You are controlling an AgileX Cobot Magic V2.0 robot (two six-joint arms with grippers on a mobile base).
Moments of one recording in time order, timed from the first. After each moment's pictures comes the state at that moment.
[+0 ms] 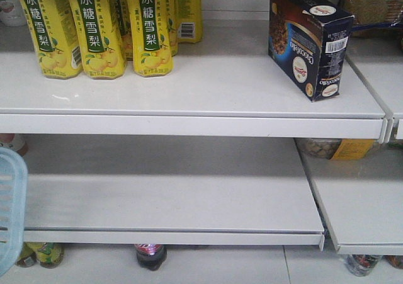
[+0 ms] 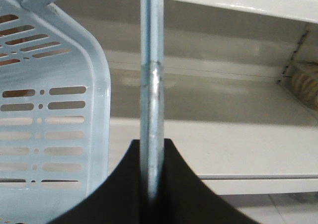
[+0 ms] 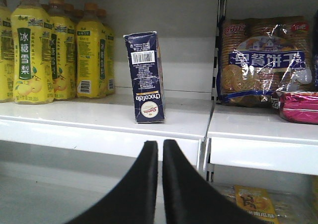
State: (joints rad) left arm -0.18 0.08 -0.17 0.07 0.45 -0.29; right arm 0.24 -0.02 -0.20 -0.17 0.11 0.15
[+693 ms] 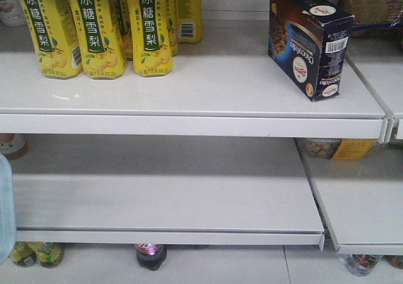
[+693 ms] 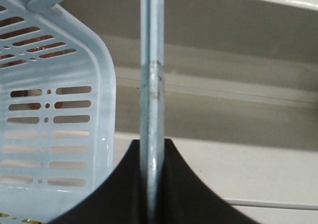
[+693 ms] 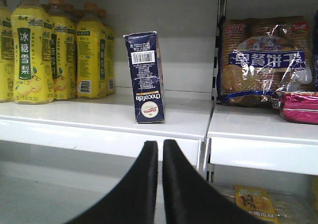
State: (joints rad) left arm -0.04 0.00 0.03 -0.01 0.21 -0.18; right arm 0.24 -0.02 -0.20 -0.17 0.11 0.15
